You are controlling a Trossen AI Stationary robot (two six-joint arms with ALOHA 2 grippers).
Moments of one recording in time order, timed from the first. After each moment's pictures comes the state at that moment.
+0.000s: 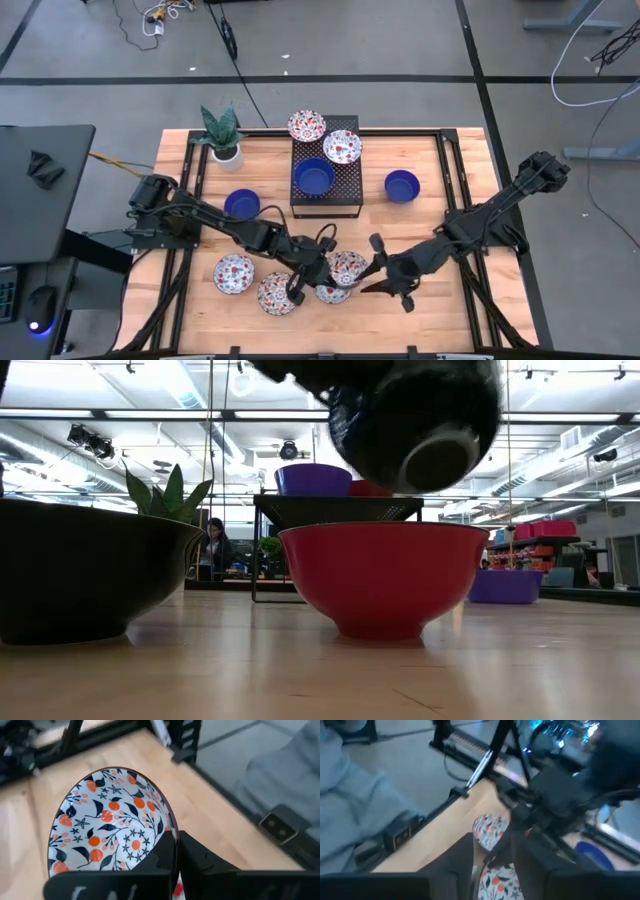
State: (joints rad) left arm -0.34 1.76 1.22 -0.01 0.12 0.19; right arm 0.60 1.31 0.94 0.01 0.21 -0.26
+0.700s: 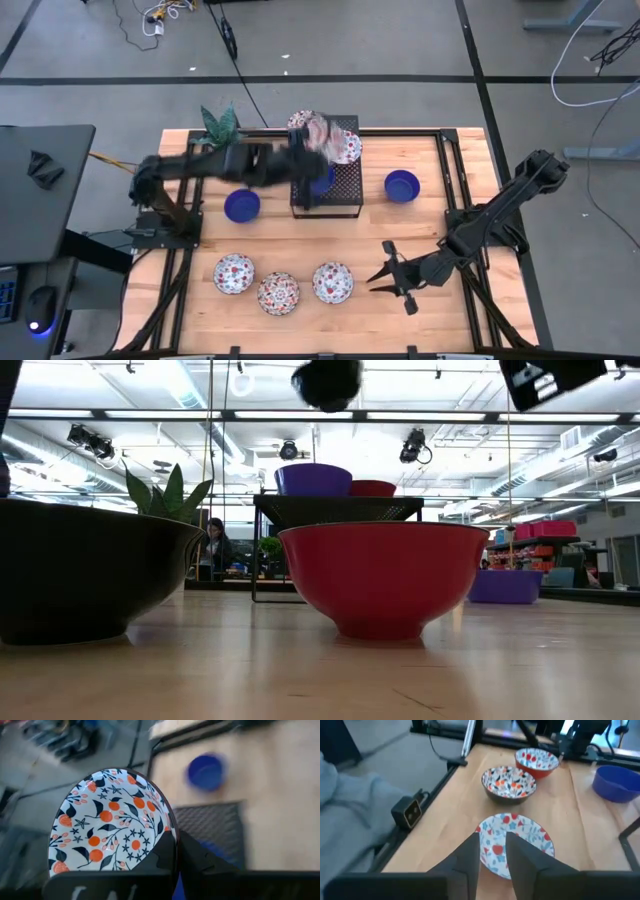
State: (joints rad) left arm 0.00 1.72 1.95 -0.94 -0.50 0.28; right arm 0.70 1.31 0.64 0.24 0.37 0.13
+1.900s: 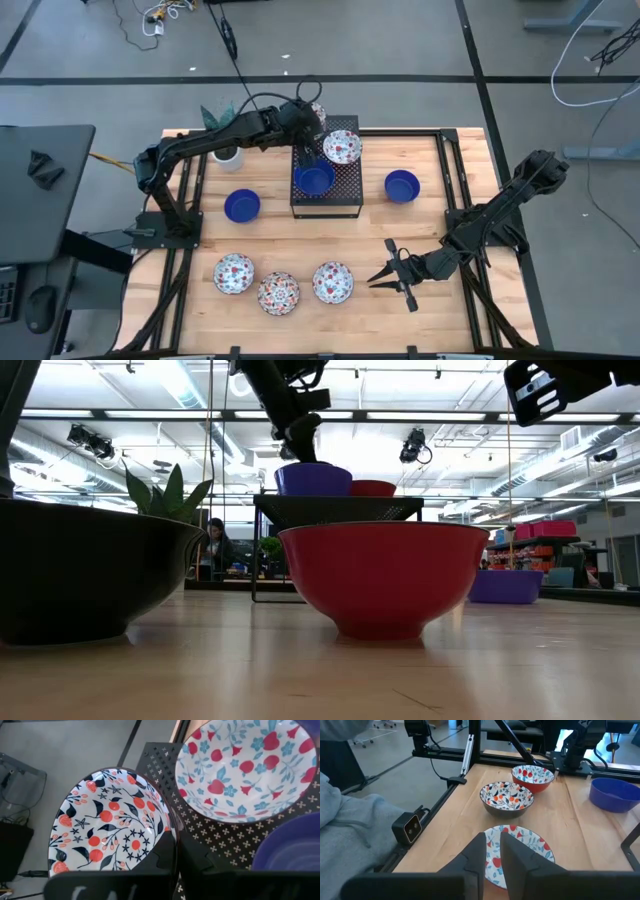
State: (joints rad) left arm 0.37 1.74 1.65 -0.69 -0.31 0.28; right arm 0.70 1.31 0.52 0.48 0.39 0.11
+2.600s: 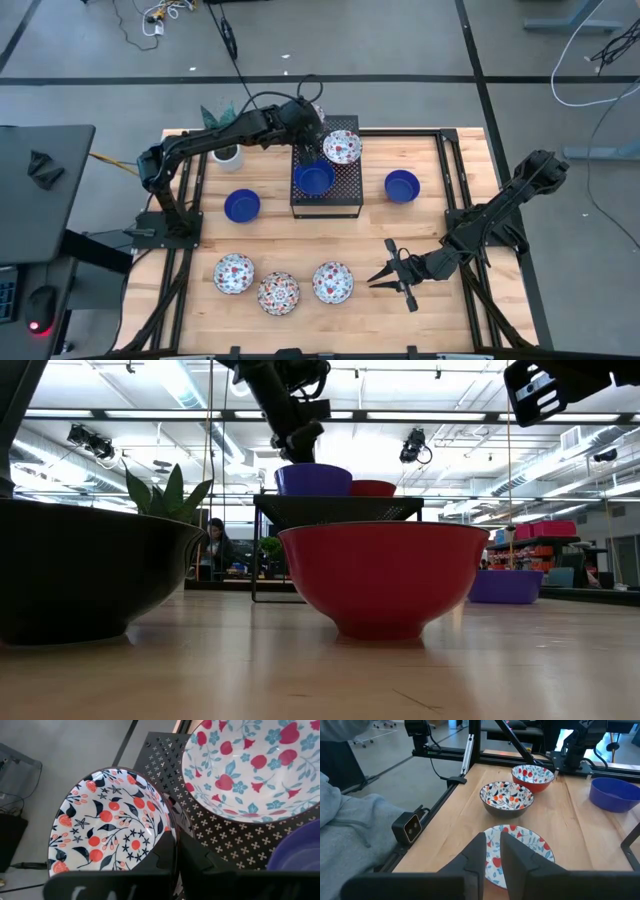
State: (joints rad) left arm 0.40 1.77 1.65 -0.69 -0.29 0.25; right arm 0.70 1.31 0.52 0.48 0.39 0.11
